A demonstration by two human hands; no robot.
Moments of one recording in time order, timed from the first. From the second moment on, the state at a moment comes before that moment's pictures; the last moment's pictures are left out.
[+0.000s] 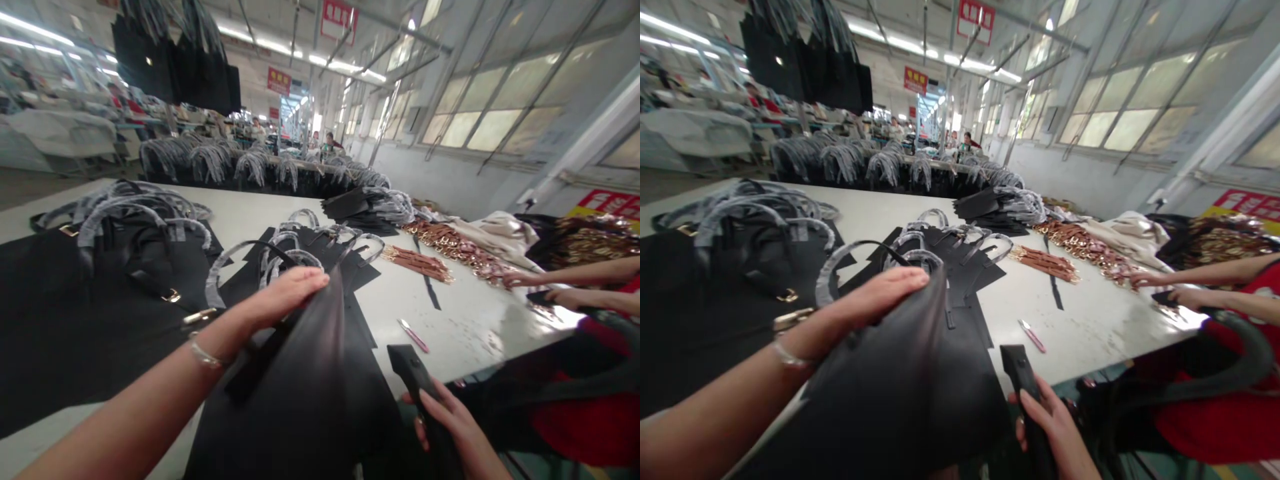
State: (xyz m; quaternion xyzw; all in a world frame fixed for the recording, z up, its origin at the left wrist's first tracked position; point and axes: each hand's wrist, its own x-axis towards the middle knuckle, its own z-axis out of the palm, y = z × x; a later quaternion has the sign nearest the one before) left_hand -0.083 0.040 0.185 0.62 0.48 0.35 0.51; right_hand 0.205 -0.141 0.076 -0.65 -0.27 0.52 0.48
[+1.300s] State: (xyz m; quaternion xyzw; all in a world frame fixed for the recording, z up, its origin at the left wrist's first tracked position) left_hand -0.063 -0.062 -0.020 0.91 0.39 0.13 0.05; right_hand 0.127 -0.020 0.077 -0.58 -0.44 0.60 0.33
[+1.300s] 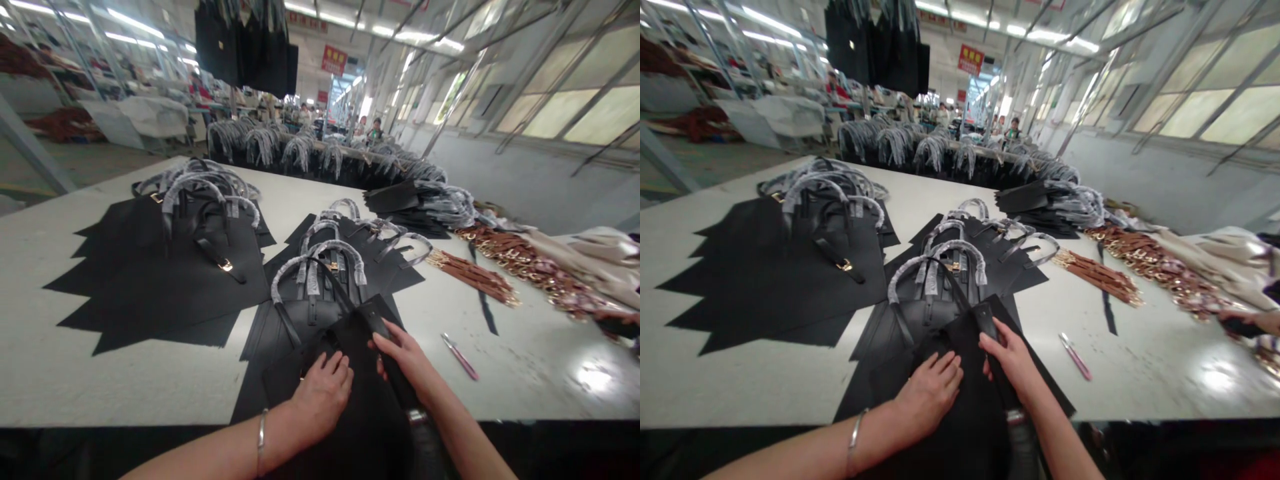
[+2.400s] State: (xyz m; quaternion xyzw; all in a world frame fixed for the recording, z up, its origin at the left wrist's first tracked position) left_hand -0.077 -0.080 -0.023 0.92 0.32 0.24 0.01; right_hand 0.088 -0.041 0.070 -0.57 -0.54 0.59 0.21
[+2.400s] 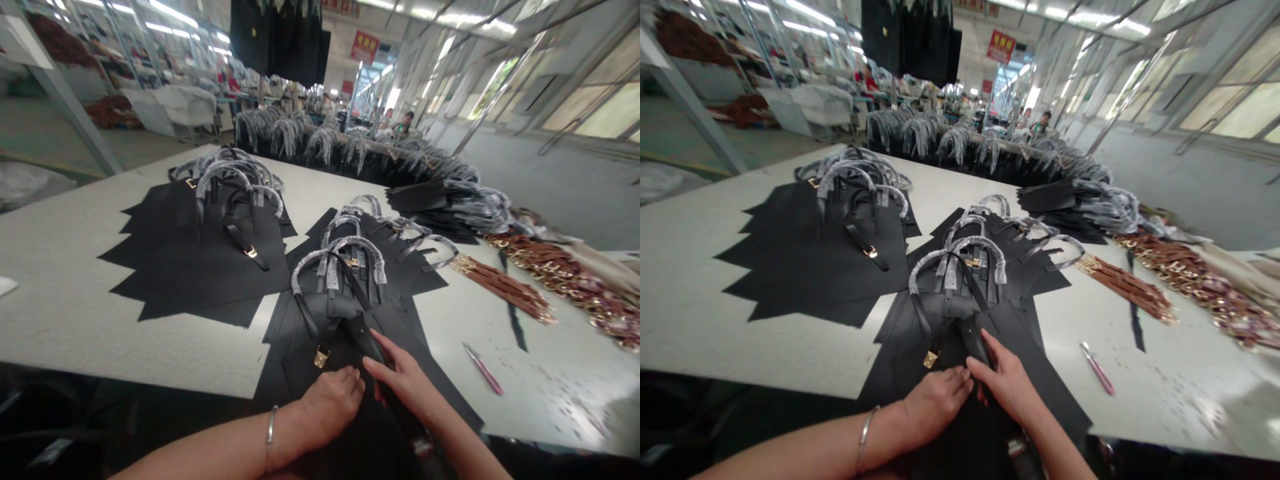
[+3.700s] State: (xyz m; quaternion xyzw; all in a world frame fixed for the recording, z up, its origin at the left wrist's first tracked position) left_hand -0.081 -0.056 0.033 0.54 0.43 0.44 0.58; right_hand 0.119 -0.099 0.115 -0.47 -0.41 0.73 0.27
